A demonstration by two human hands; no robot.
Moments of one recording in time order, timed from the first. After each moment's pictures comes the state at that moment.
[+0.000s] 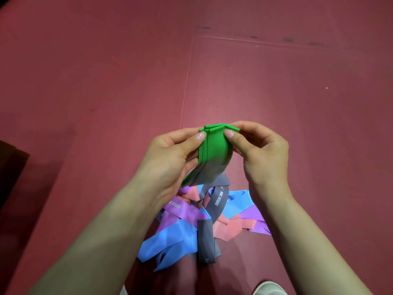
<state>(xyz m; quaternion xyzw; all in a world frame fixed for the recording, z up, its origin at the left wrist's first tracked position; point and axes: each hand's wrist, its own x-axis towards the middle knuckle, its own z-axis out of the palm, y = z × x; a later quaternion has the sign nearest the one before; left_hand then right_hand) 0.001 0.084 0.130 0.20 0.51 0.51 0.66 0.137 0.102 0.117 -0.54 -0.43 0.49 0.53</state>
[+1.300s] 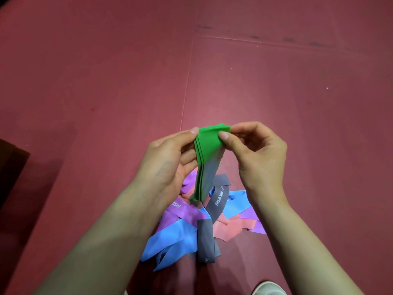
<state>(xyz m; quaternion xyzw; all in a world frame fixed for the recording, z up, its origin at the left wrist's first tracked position) -0.001 0.087 0.129 0.11 0.52 0.53 0.66 0.129 0.098 0.121 -0.56 -0.45 0.45 0.53</state>
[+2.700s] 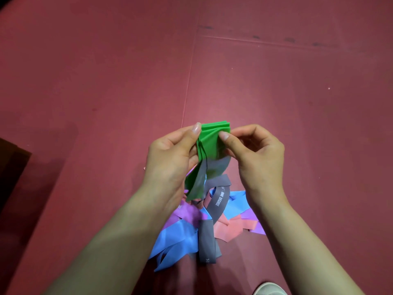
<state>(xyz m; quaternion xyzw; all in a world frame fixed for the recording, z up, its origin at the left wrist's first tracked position) 0.009 0.081 0.131 0.17 0.50 0.58 0.62 0.129 0.097 0.116 -0.56 -0.44 0.47 0.52</state>
